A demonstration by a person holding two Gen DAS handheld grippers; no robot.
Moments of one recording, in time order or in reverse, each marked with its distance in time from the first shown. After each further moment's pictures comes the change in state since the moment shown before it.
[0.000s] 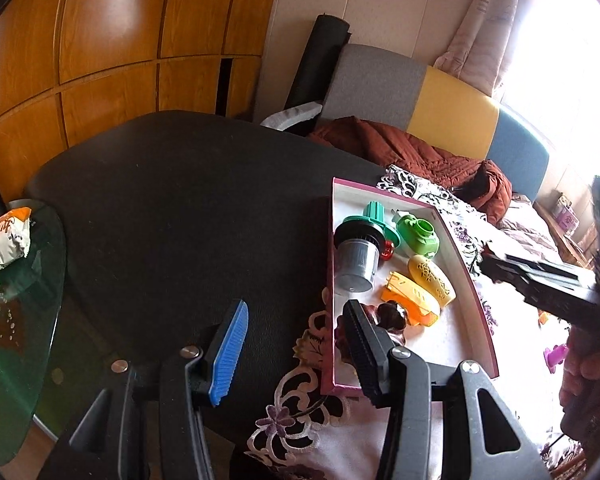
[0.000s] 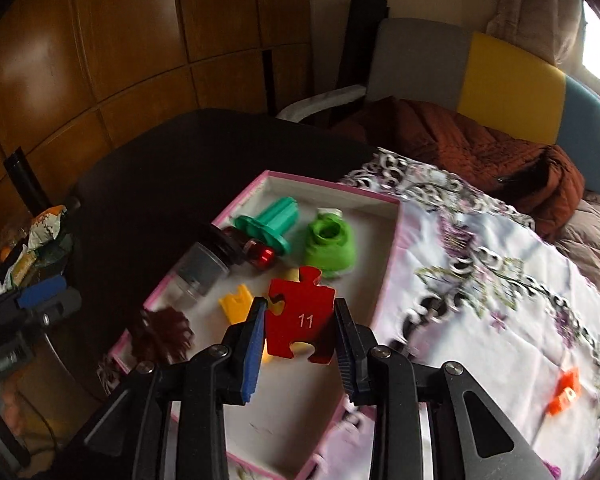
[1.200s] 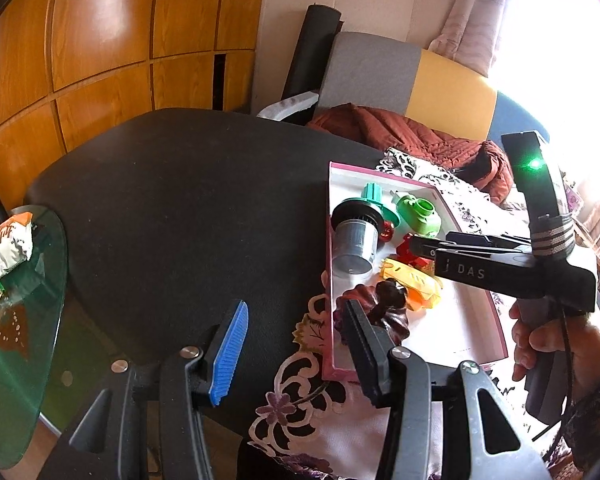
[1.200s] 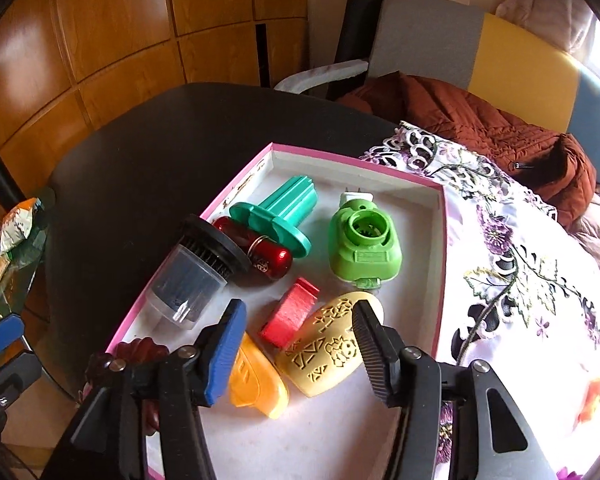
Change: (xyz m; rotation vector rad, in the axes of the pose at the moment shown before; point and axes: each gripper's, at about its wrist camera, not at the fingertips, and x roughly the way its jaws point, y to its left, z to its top) left arm 0.003 -0.013 -0.009 0.053 0.027 0.031; right arm 0.063 0.019 0.008 0.016 0.075 -0.048
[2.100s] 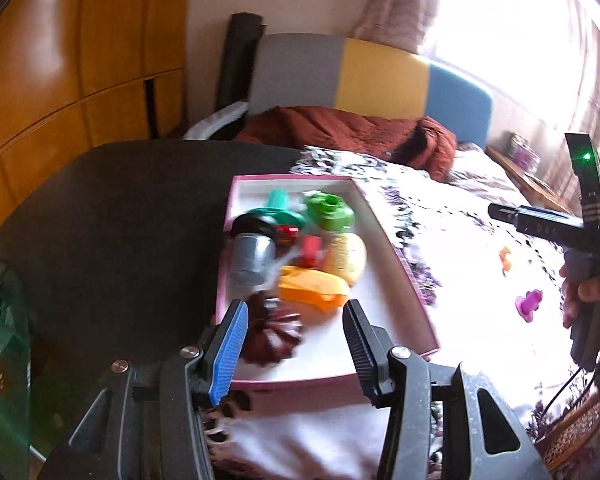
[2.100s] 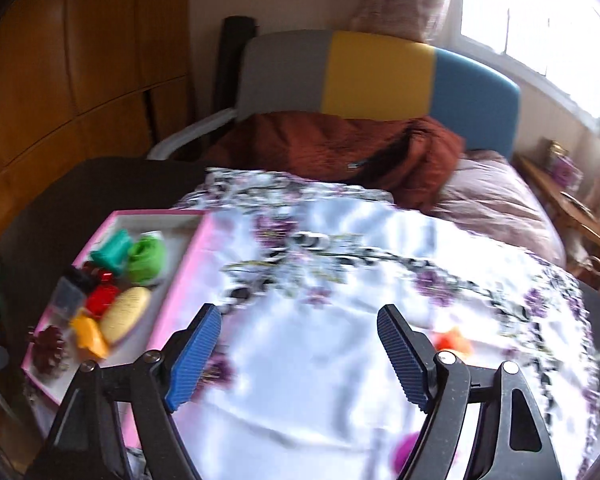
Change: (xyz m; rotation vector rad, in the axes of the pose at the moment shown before) left arm -0.013 -0.080 0.006 0.199 -0.009 -0.143; right arm -0.125 -0.167 -0.055 0.227 -0.154 -0.296
